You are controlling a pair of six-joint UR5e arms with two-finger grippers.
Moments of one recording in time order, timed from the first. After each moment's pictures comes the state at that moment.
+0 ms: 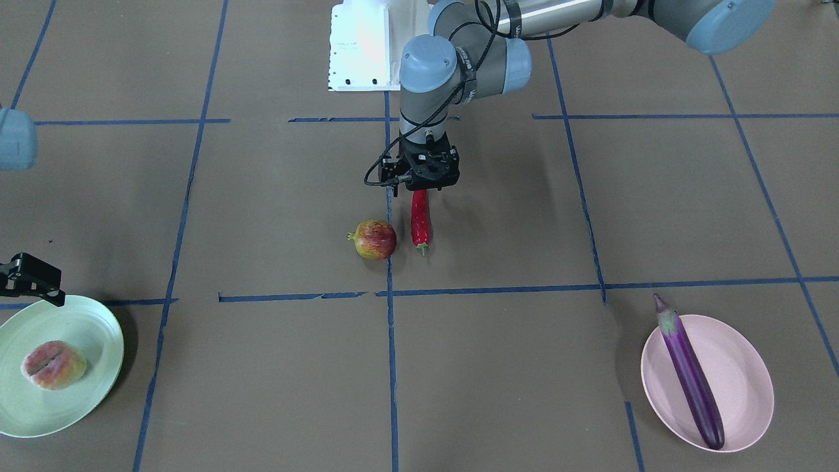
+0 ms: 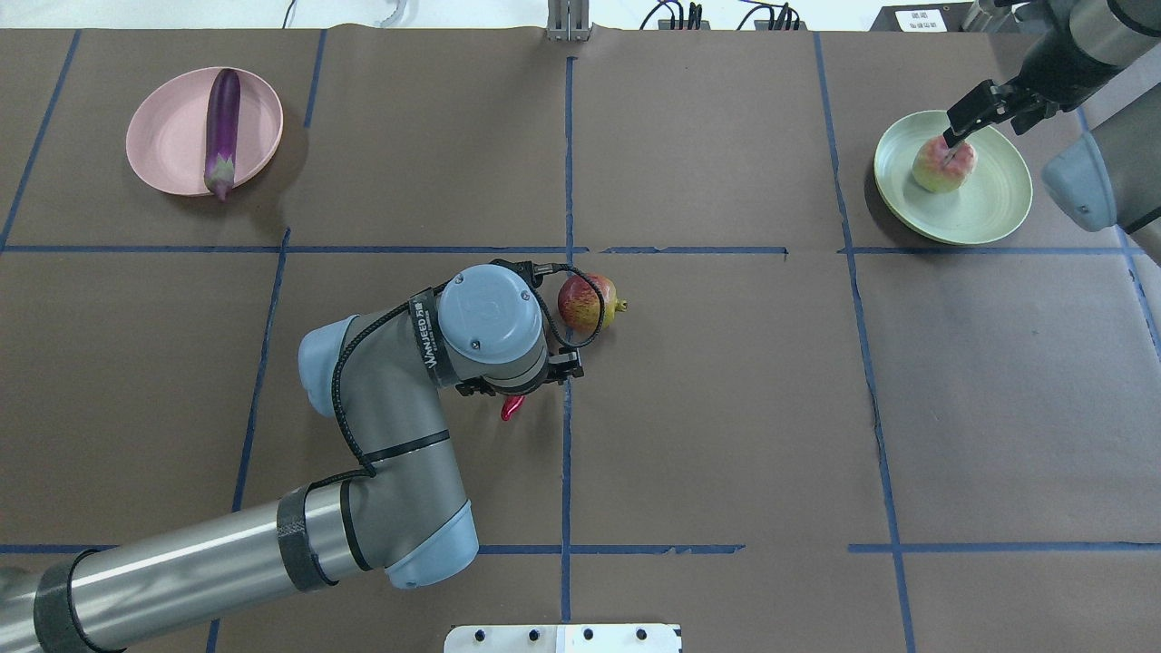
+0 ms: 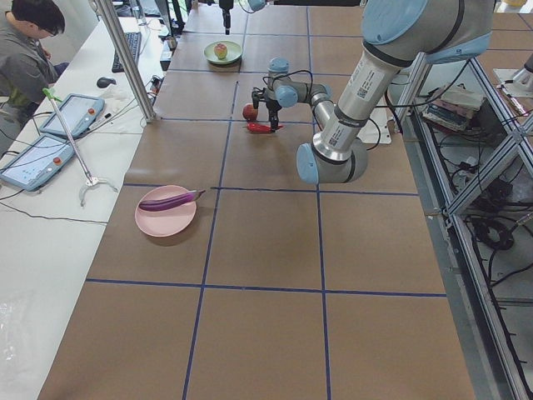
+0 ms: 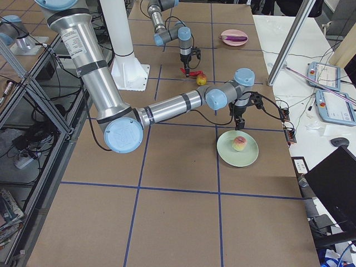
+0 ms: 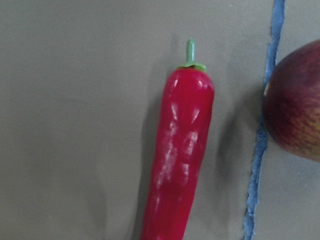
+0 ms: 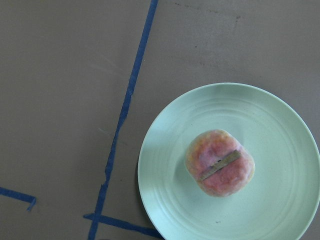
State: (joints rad) left arm -0.42 -2.33 -1.51 -1.67 -1.77 -1.44; right arm 1.20 -1.16 1.51 -1.42 2.27 0.37
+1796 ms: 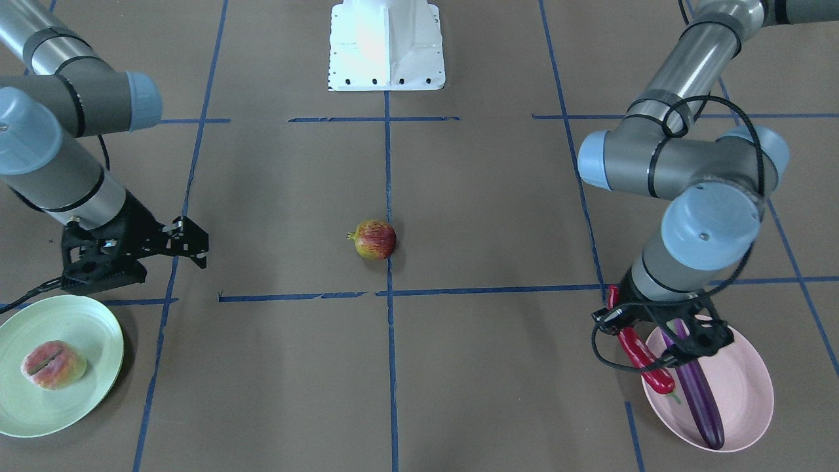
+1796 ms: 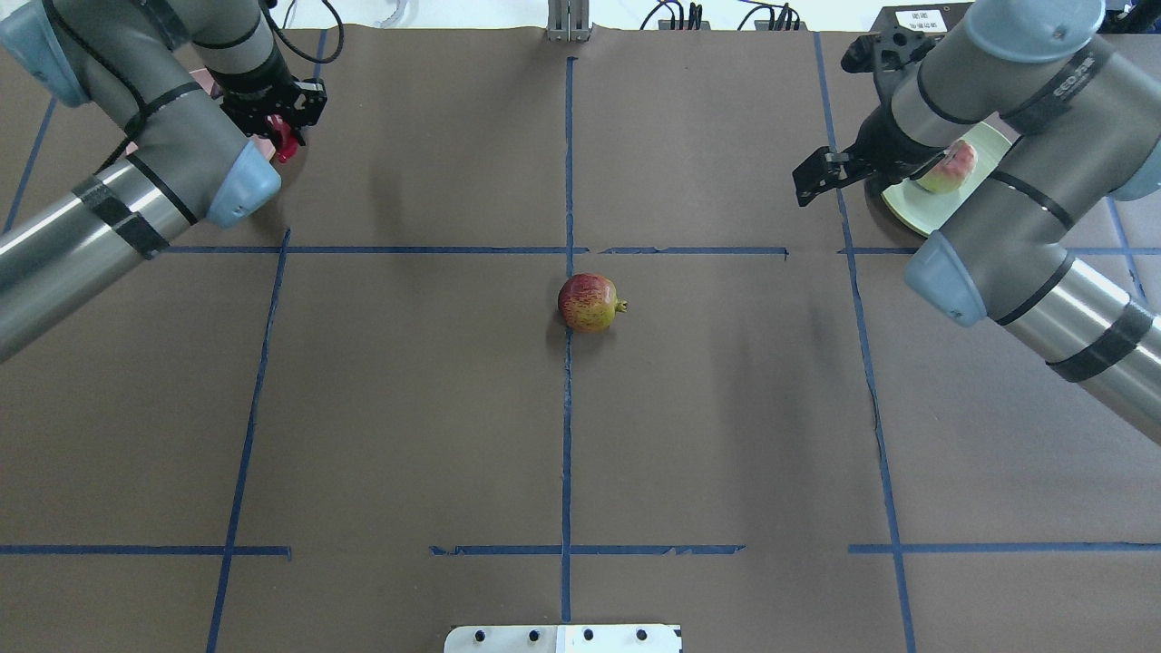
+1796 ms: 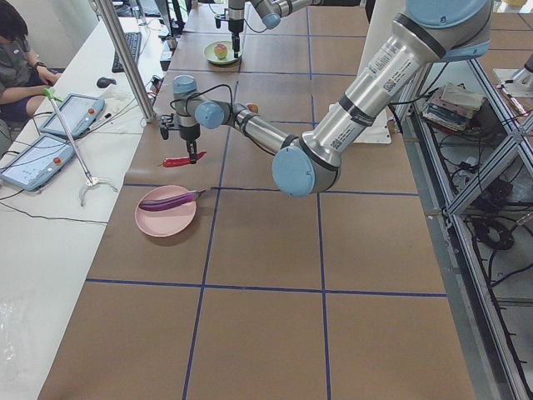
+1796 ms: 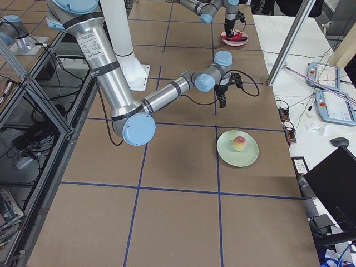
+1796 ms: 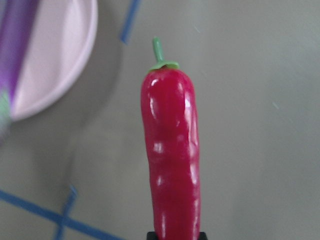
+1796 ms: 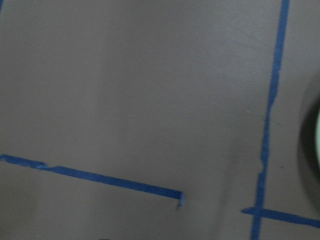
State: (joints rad) left arm -1.02 -2.31 -1.20 -1.67 -2.05 -1.00; right arm 0.92 -1.09 1.64 -1.39 2.13 0.78
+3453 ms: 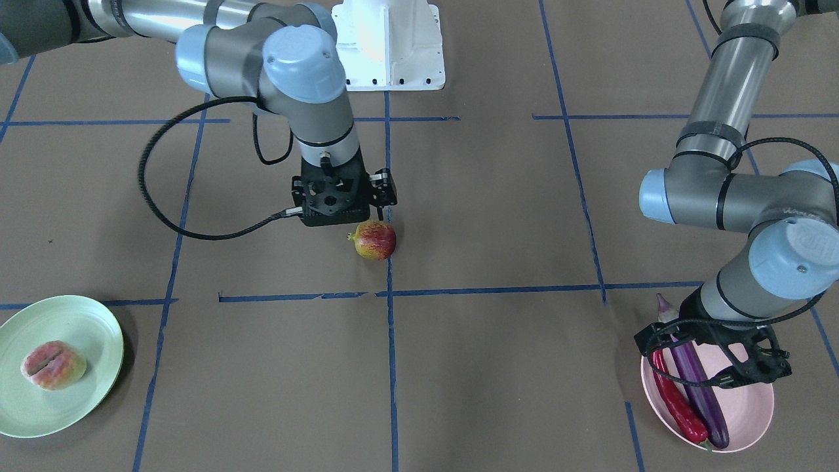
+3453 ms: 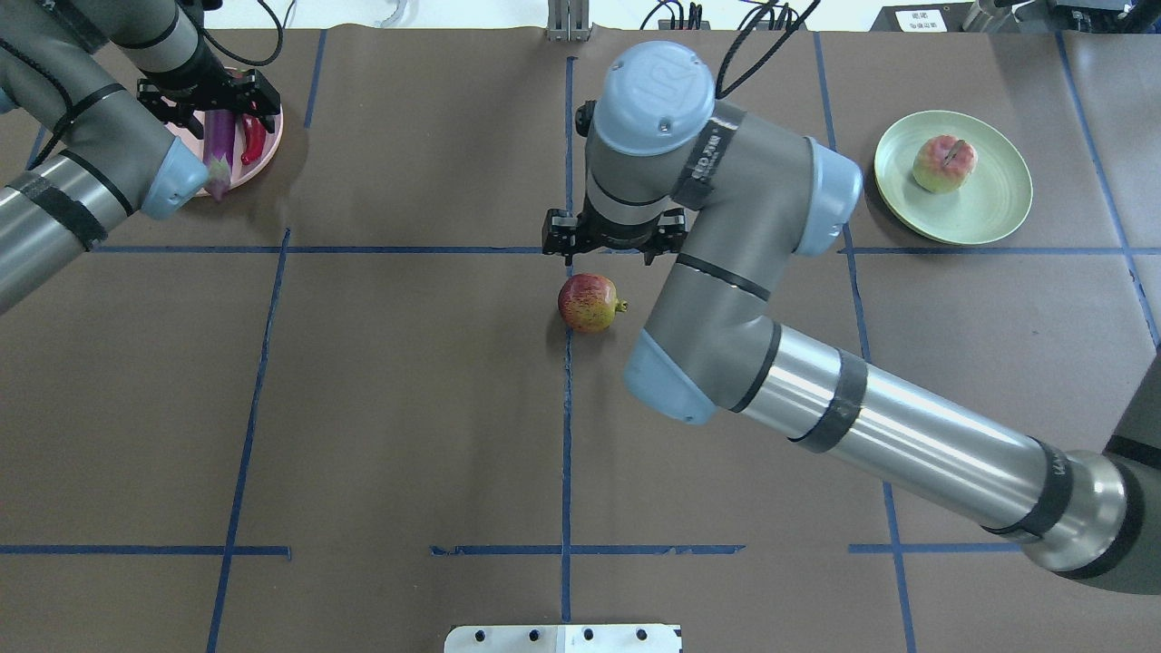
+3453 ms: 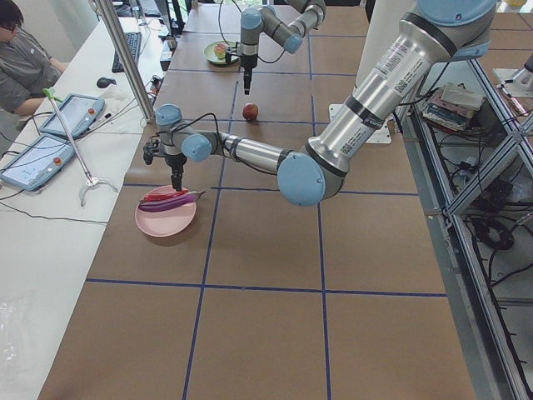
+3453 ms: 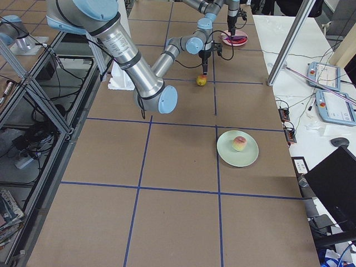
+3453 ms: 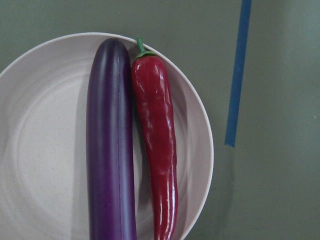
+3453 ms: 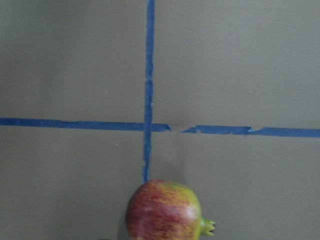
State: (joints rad) left arm -1.07 -2.23 -1.13 -1.90 -2.13 -0.85; right arm 0.62 -0.69 1.50 -1.62 1.90 1.11
